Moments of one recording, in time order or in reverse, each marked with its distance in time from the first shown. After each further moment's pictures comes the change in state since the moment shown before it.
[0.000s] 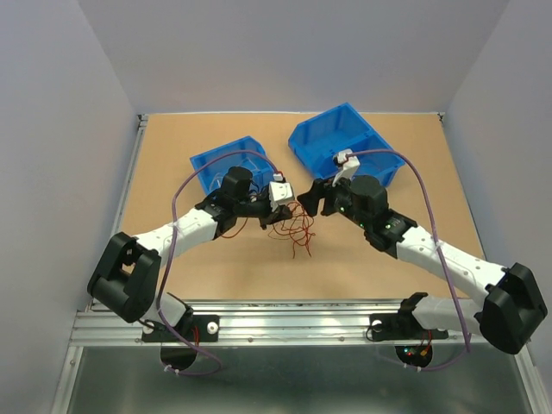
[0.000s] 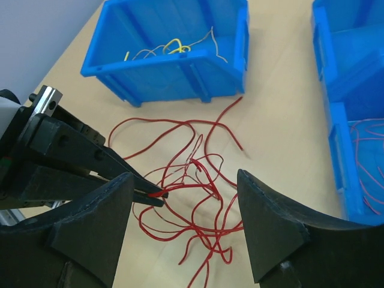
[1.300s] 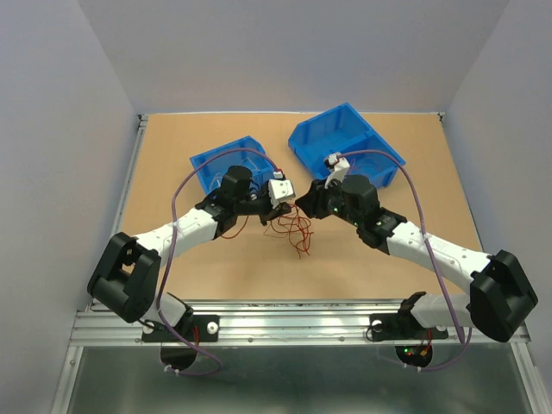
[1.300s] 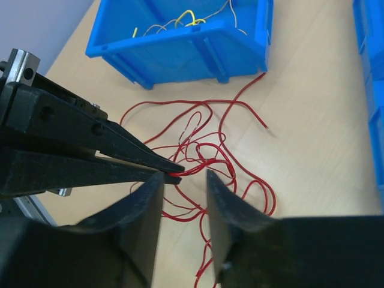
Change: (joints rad) left arm -0.001 0.000 0.003 0.031 -0.075 0.013; right arm 0.000 0.092 0.001 0.037 -0.106 0.055
